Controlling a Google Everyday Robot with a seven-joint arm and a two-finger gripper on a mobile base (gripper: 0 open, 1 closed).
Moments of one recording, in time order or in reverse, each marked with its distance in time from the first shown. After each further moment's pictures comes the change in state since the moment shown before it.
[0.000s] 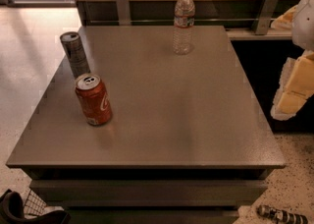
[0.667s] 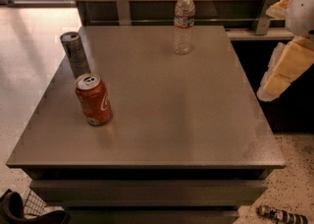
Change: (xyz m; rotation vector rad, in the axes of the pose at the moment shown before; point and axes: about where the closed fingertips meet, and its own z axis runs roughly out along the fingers) arm -0.013 -0.033 0.006 0.050 -0.106 0.039
